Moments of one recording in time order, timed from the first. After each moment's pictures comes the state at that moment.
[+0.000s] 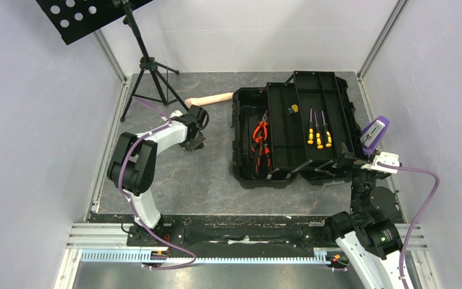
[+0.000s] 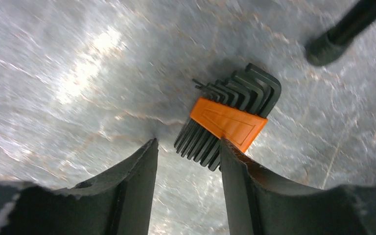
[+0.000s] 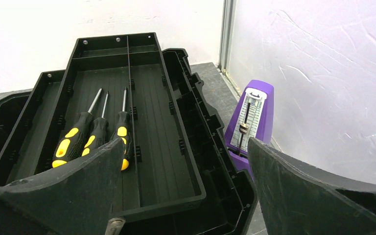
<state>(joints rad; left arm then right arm) -0.40 1.81 1.13 -0.55 -0.39 -1.10 0.36 0.08 0.53 -0.30 0.59 -0.06</state>
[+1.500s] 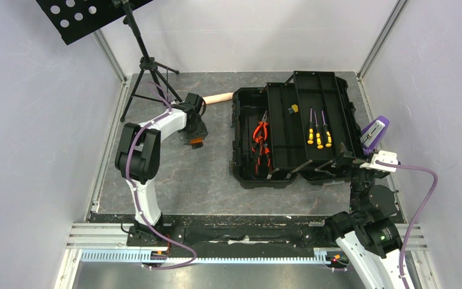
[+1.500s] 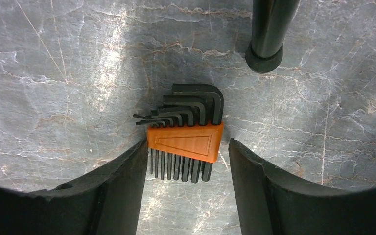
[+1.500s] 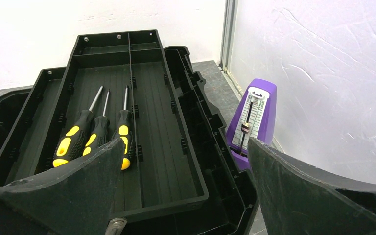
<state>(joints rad) -0.31 1.95 1.33 -0.61 -0.20 -0.72 0.36 0.09 0.53 -0.30 0.58 -0.05</state>
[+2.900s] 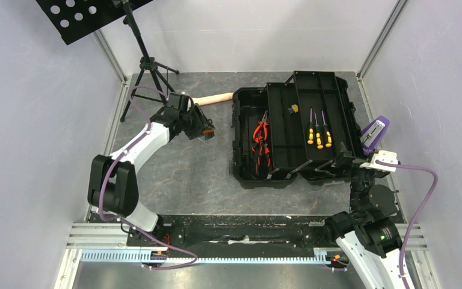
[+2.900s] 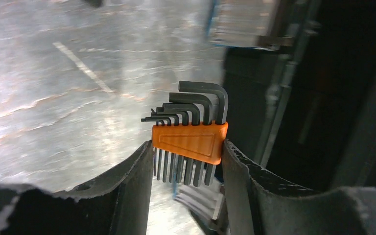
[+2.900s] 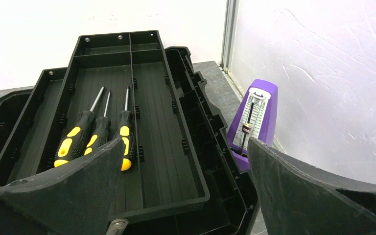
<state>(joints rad) -0.30 1.57 1.13 -0.42 0.15 -0.74 0.36 0.10 0.53 -0.29 0.58 -0.05</state>
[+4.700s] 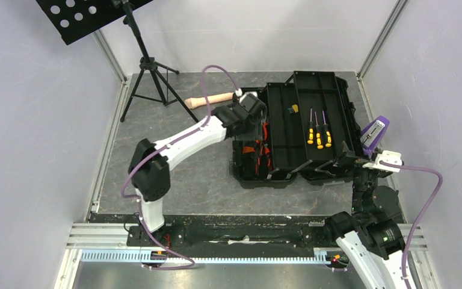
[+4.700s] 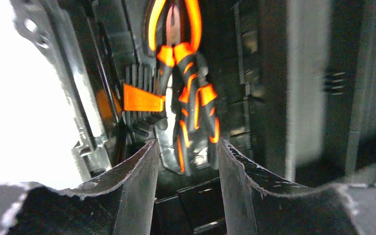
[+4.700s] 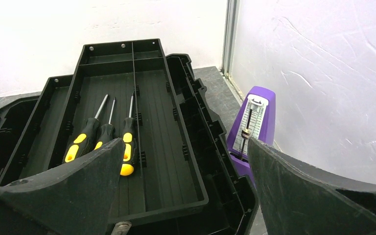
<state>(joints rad) -0.82 1.84 1.65 -0.69 -0.16 -0.70 0.36 0.11 0.56 -0.30 0.58 -0.05</state>
